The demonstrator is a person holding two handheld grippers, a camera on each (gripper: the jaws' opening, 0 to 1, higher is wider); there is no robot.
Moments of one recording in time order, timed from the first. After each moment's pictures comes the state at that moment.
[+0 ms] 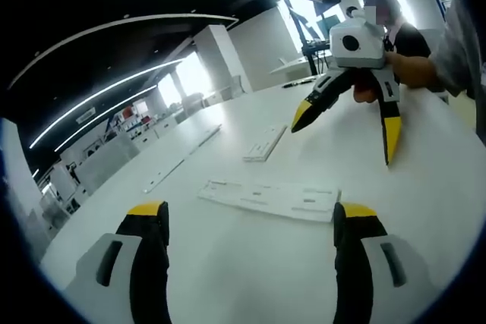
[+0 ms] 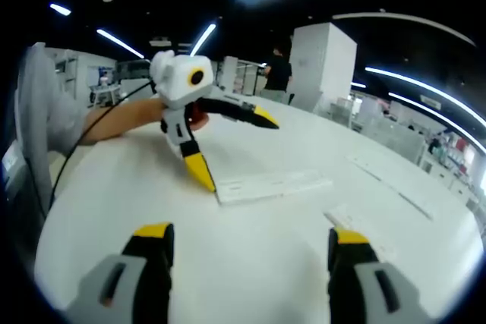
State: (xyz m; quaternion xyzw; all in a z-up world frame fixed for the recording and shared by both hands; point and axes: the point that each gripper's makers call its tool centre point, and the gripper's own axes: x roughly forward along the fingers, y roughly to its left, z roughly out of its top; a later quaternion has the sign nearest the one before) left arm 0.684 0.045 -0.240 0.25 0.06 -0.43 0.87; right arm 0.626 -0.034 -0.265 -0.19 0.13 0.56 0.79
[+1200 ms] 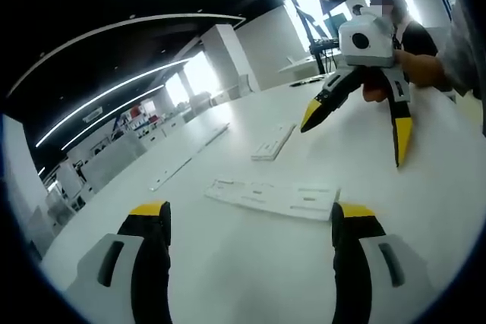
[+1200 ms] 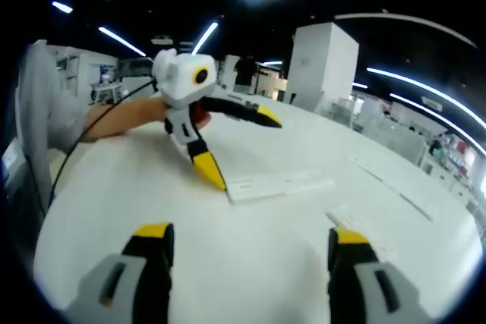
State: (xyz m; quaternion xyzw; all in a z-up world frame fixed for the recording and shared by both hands) left arm 0.692 0.045 -0.240 0.25 0.06 -0.41 0.88; right arm 0.628 -0.034 -0.266 -0.19 0.13 0.57 0.79
